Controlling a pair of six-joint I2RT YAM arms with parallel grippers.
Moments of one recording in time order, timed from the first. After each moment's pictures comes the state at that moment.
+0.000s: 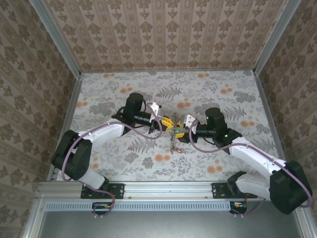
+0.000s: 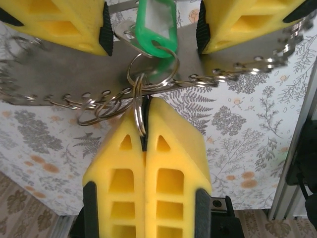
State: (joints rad) left arm -0.62 1.53 0.90 0.18 1.19 0.43; right arm 0.46 1.15 0.60 0.05 -0.69 -0.45
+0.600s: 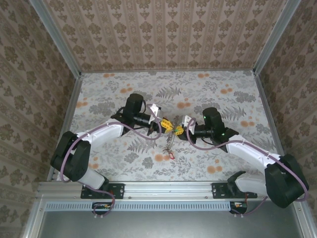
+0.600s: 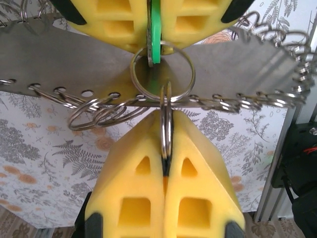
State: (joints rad) left arm -0.62 1.51 0.90 0.08 1.20 0.49; right arm 0.46 1.19 0.61 0.05 -0.73 -0.45
